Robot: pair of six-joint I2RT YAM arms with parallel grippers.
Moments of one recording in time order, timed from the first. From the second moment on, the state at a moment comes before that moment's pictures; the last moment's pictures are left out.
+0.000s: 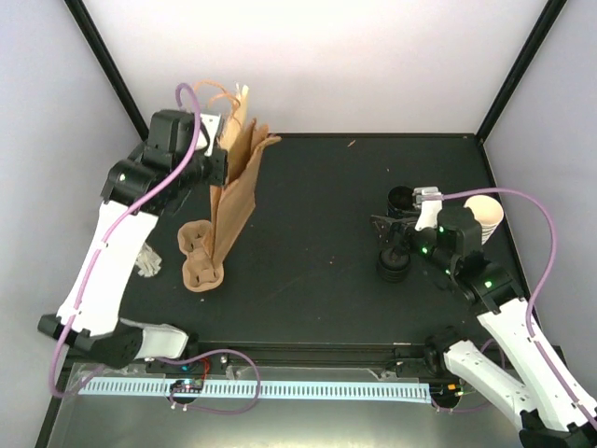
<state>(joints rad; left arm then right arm) -0.38 1.37 1.83 -1.09 -0.15 -0.11 0.47 0.71 0.87 -0.57 -0.09 0.37</state>
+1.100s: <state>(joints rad) -0.35 1.37 1.88 -0.89 -0.16 -0.08 0.47 0.82 0.91 -0.64 -0.26 0.48</state>
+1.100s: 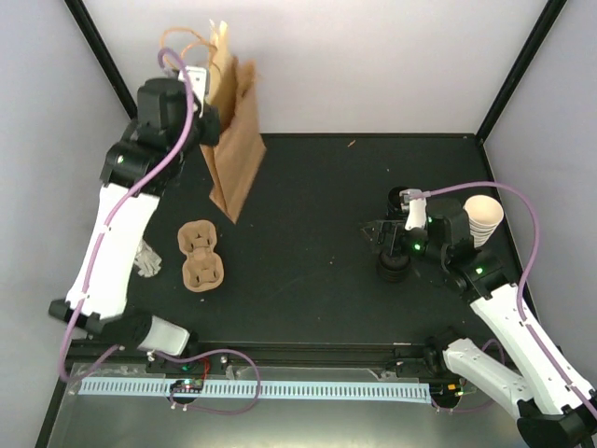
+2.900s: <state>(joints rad) -0.46 2.29 2.12 -1.06 -0.22 0.06 0.47 0.72 0.91 -0.70 -0.16 0.44</state>
